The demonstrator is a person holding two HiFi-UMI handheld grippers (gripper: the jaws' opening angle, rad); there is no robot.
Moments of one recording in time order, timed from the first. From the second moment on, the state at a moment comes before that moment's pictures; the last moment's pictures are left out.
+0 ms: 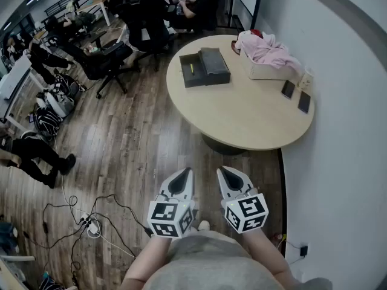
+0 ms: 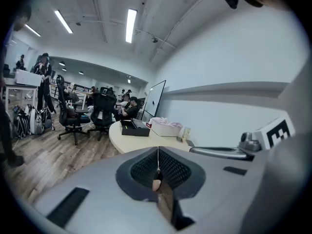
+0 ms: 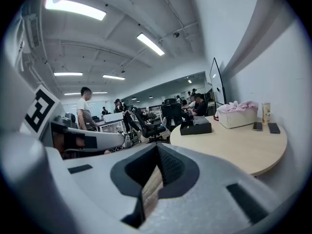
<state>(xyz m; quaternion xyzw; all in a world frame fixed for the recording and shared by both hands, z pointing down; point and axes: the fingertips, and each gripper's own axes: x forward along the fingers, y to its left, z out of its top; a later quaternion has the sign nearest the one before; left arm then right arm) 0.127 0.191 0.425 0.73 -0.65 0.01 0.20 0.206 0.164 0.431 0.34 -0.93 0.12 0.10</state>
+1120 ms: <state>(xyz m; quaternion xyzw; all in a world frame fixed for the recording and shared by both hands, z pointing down) 0.120 0.204 0.430 0.70 -0.68 0.00 0.21 0.193 0.174 0.416 0.29 -0.95 0.11 0.08</state>
